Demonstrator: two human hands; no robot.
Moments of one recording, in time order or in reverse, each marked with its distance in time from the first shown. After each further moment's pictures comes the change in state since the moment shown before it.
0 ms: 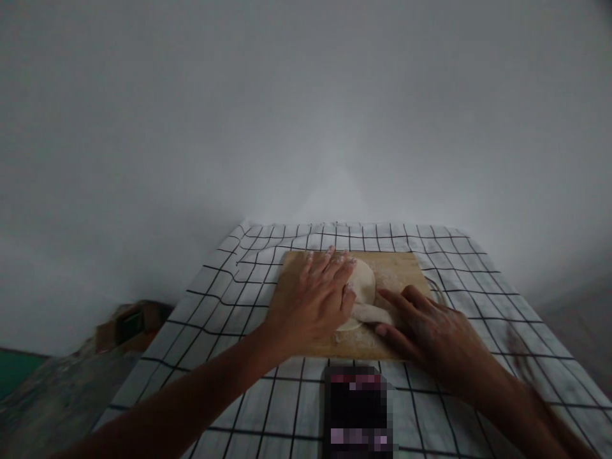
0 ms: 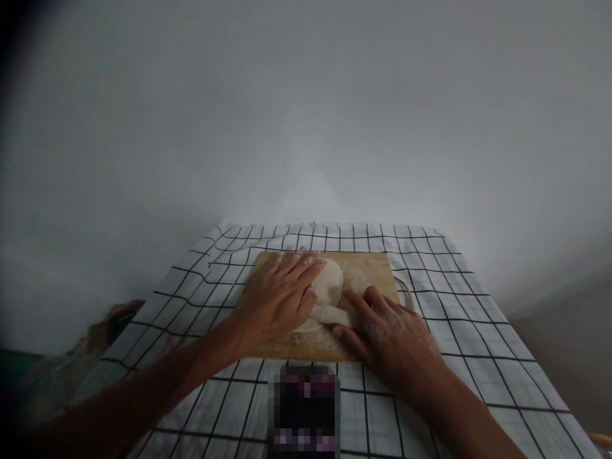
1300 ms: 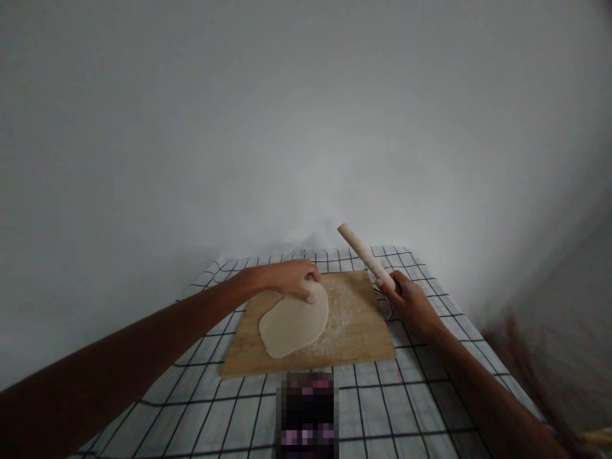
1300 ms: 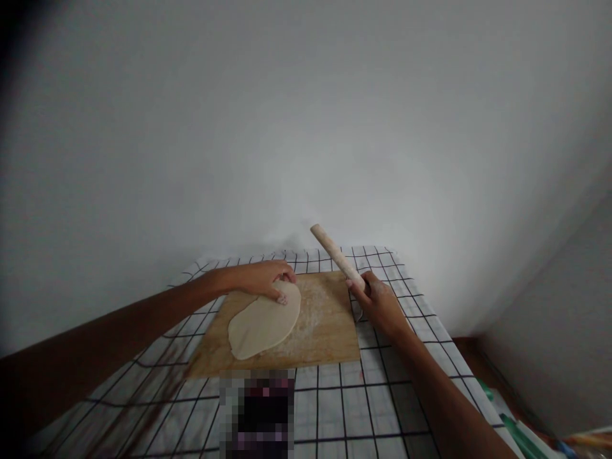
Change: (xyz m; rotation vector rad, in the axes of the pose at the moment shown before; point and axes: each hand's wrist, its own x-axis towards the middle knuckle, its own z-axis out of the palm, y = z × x) left_hand 0.110 -0.049 -0.038 -0.251 -0.613 0.147; right_hand 0.007 0.094 0.008 0.550 0.348 0.406
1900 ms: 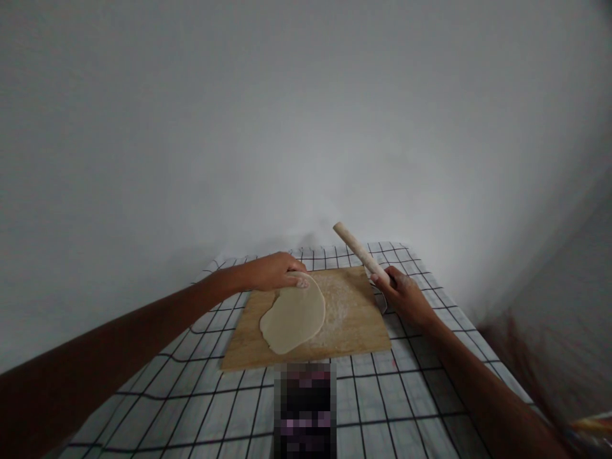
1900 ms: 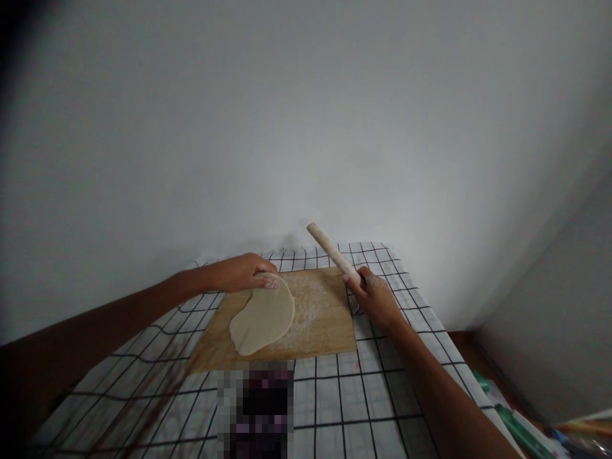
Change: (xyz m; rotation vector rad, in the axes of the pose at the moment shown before) left_hand -0.043 0.018 -0.018 -0.260 0.101 0.058; right_hand 0.000 -0.001 -0.001 0.004 -0.029 0.020
